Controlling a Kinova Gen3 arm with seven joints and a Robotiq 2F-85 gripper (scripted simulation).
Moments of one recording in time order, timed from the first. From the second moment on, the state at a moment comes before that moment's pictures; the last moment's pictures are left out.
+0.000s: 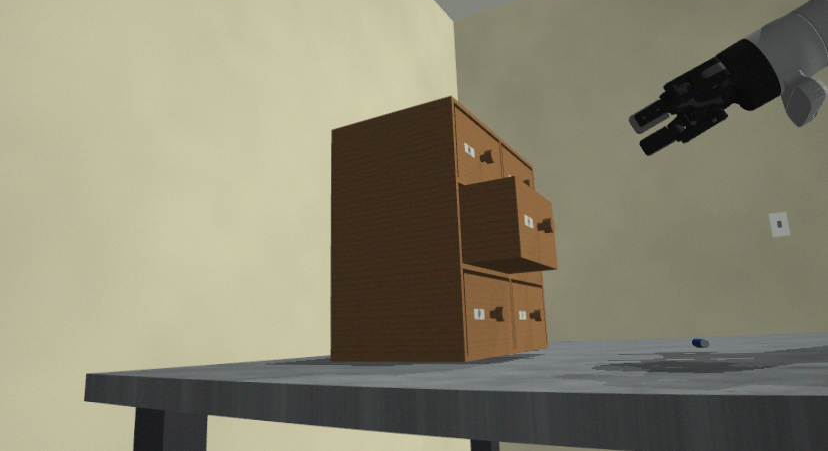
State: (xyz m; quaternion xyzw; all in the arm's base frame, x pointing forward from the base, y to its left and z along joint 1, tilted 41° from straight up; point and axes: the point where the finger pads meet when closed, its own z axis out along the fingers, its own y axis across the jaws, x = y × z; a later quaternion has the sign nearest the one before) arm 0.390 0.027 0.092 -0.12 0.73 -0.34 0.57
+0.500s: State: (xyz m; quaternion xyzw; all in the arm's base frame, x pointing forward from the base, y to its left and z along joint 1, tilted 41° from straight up) arm 0.389 0.028 0.092 -0.12 0.74 -0.35 0.56
